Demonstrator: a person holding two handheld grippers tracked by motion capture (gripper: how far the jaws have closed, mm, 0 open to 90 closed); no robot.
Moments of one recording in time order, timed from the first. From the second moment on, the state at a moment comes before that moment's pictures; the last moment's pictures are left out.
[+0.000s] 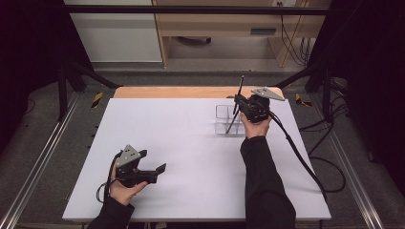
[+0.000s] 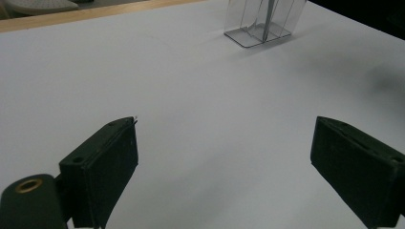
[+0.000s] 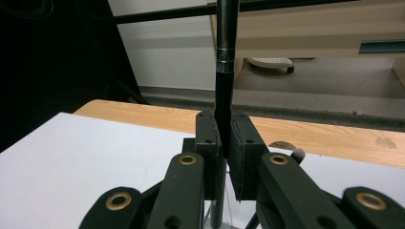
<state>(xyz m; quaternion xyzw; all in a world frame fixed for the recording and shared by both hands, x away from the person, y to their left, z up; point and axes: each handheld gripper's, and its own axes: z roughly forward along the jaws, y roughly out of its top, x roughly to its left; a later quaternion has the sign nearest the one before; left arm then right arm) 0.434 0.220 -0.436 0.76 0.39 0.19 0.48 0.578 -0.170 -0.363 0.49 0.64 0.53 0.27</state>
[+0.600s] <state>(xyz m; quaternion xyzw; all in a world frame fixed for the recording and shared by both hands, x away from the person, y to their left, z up) 0.434 0.220 -0.437 0.76 0.39 0.19 0.48 0.589 -0.162 -0.378 0.50 0.64 0.52 0.28</state>
